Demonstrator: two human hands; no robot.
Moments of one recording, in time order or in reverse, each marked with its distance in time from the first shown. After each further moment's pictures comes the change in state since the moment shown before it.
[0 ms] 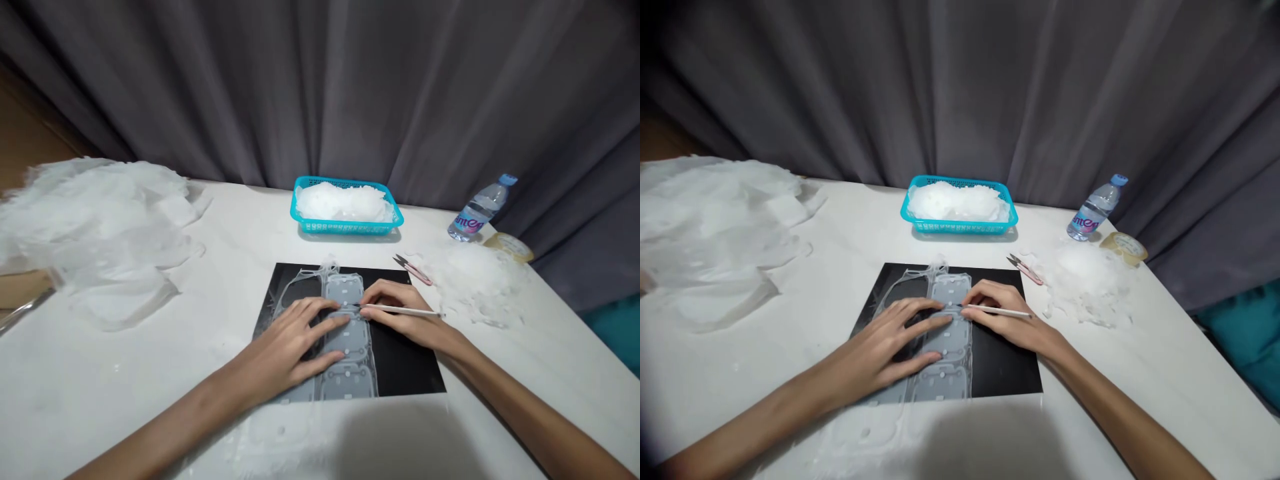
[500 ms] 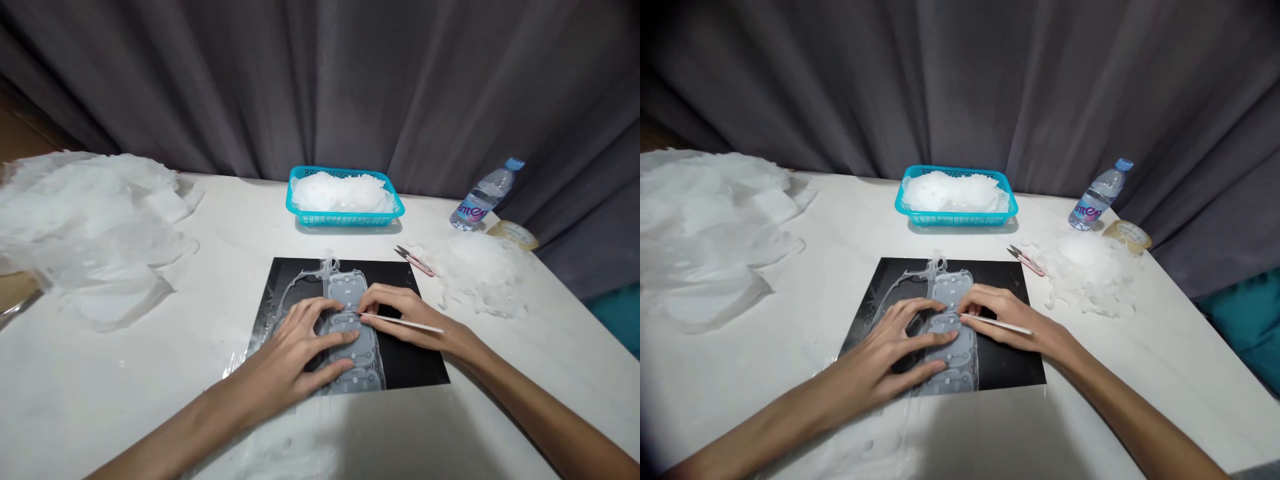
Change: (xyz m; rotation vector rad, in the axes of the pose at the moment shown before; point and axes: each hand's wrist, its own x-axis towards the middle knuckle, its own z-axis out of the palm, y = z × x) left_hand -0.004 0.016 0.005 -0.064 -0.050 -0.089; right_hand -0.006 0.001 0.002 -0.124 -0.168 -0.173
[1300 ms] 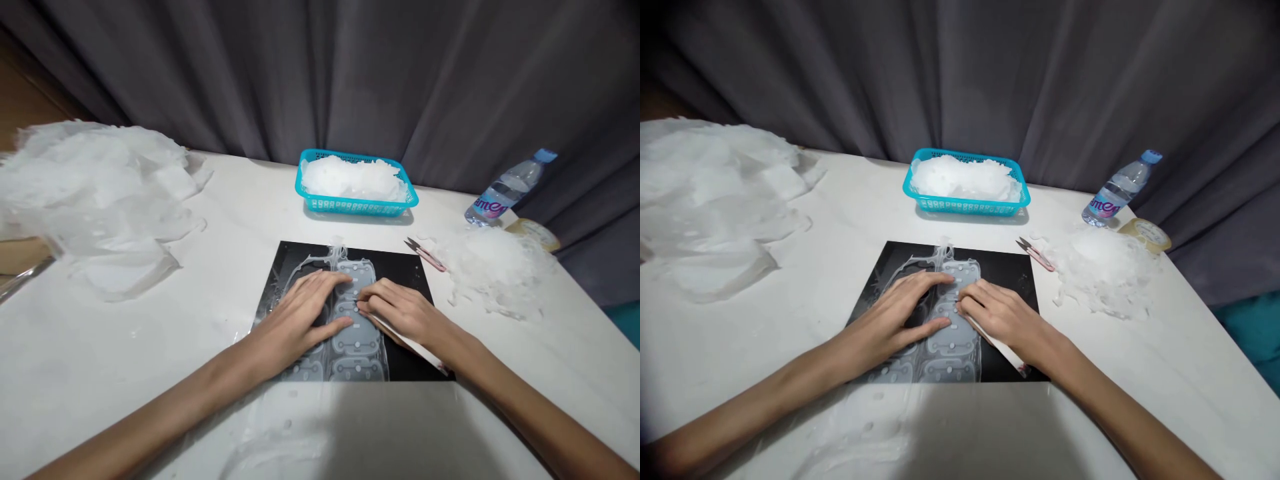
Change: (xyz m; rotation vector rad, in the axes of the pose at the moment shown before) left_hand 0.014 -0.015 0.009 -0.112 0.082 -0.163; right_hand -0.005 0.009 0.020 -0.586 0.078 -0.318
